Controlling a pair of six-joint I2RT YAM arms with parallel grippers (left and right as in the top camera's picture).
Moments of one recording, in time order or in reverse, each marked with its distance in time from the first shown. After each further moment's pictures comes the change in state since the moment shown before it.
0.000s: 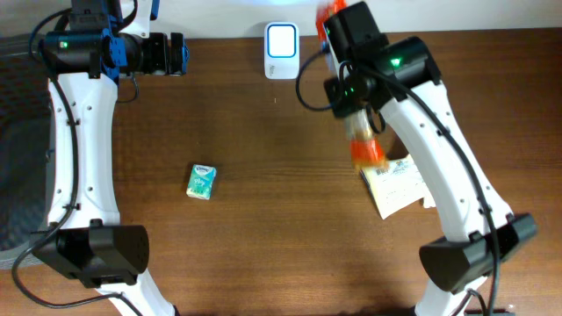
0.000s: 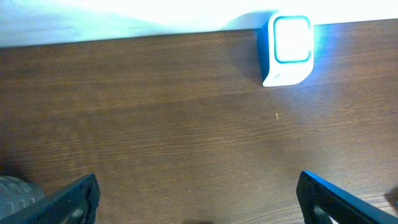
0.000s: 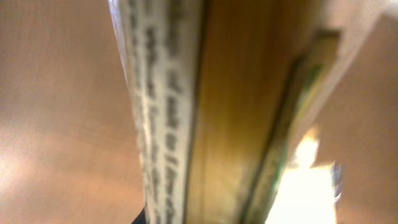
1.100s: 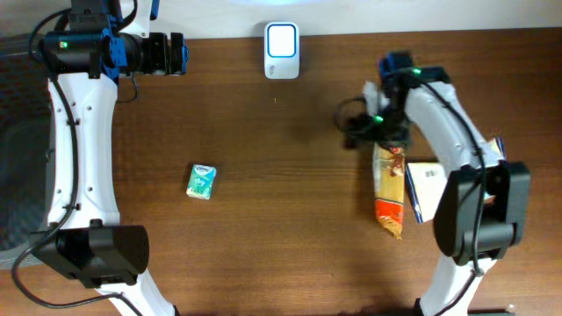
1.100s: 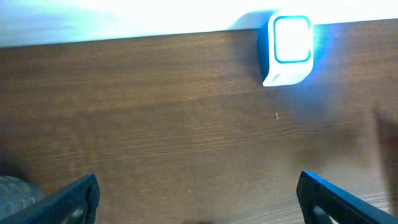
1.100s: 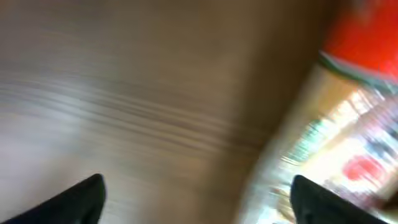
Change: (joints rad) left arm 0.000 0.000 0.000 0.000 0.000 0.000; right arm -0.288 0.101 -0.474 0.272 -0.413 -0.049
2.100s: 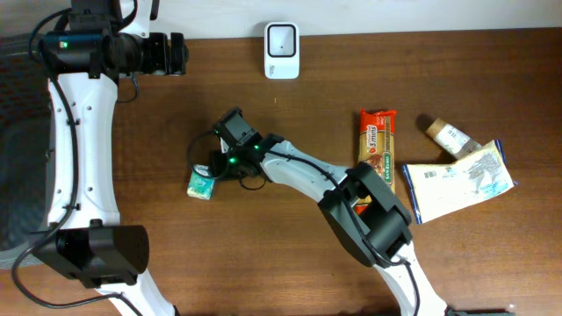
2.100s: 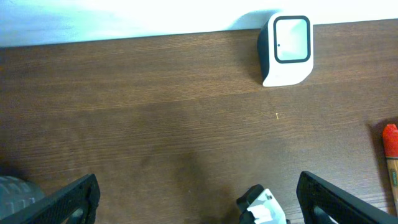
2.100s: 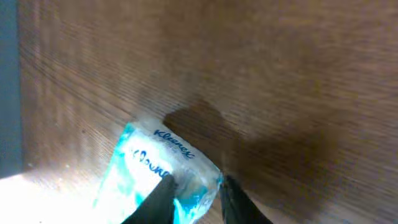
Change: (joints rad) left arm 0.000 0.000 0.000 0.000 0.000 0.000; right arm 0.642 0.311 0.027 0.806 -0.113 0.591
